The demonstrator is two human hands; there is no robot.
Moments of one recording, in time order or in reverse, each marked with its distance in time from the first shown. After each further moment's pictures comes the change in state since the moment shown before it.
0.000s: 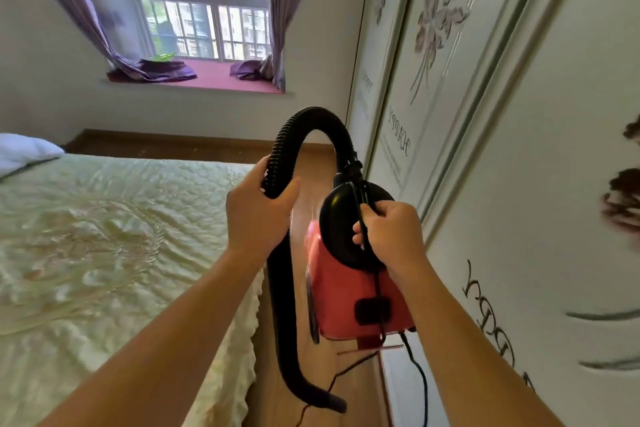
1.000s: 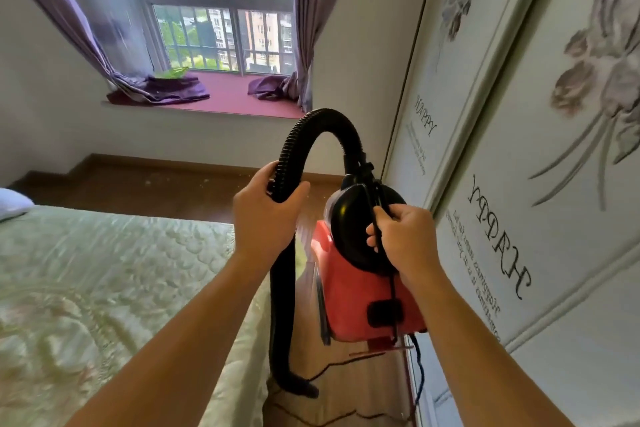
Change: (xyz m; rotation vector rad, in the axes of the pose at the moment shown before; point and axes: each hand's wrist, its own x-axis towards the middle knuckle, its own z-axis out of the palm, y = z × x) left_hand 0.473 -0.231 0.258 0.014 0.048 -0.065; right_hand 0.573 -0.023 0.186 0.069 -0.078 -0.039
